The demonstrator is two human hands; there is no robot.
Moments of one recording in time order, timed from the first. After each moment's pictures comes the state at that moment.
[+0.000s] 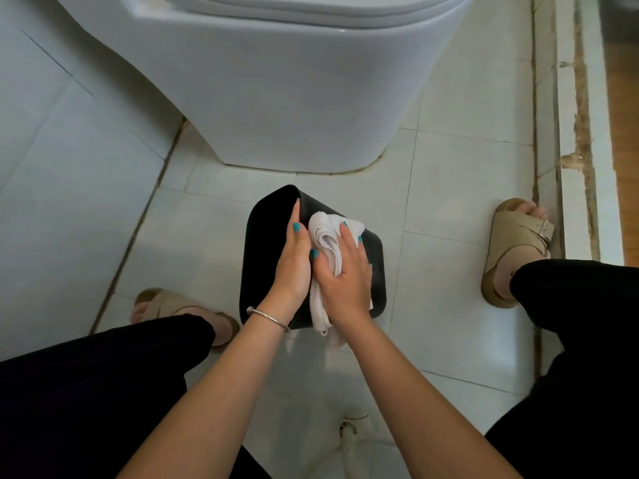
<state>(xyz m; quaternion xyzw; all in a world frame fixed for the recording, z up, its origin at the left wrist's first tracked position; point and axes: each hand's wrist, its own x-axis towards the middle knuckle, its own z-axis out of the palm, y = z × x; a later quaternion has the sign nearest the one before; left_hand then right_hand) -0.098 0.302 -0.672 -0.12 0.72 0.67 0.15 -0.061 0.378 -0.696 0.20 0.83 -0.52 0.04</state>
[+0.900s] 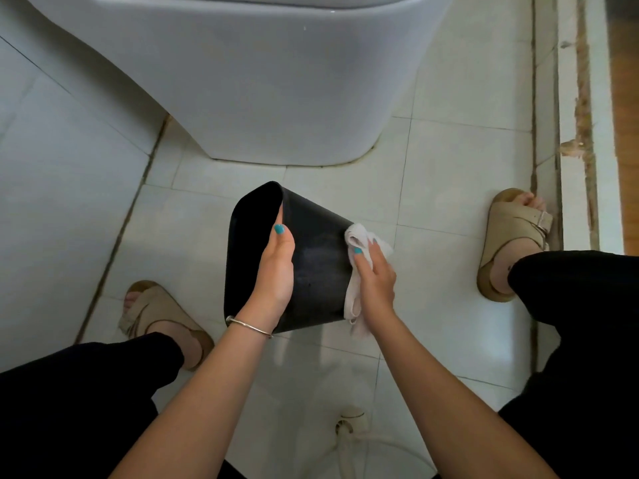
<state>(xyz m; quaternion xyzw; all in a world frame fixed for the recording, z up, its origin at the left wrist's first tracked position) -0.095 0.304 -0.666 -0.15 0.74 0.63 0.16 -0.060 0.432 -0.759 0.38 0.71 -0.58 0.11</state>
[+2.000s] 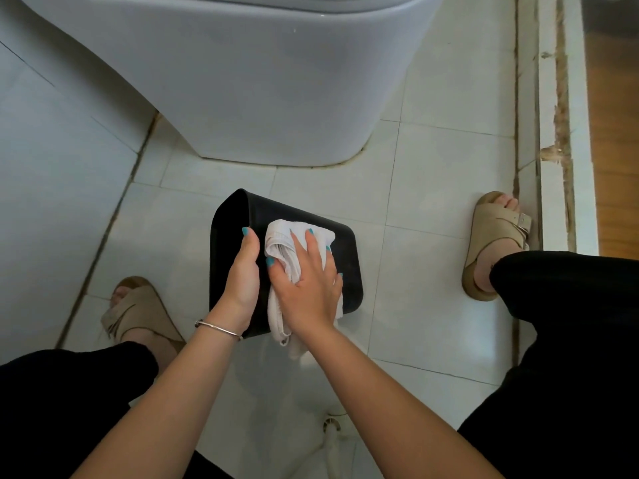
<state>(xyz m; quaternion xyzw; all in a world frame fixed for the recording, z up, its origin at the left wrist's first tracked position) -0.086 0.280 -0.667 -0.24 0.65 0.68 0.24 -0.054 0.362 -0.695 0.18 0.86 -0.45 0.15</state>
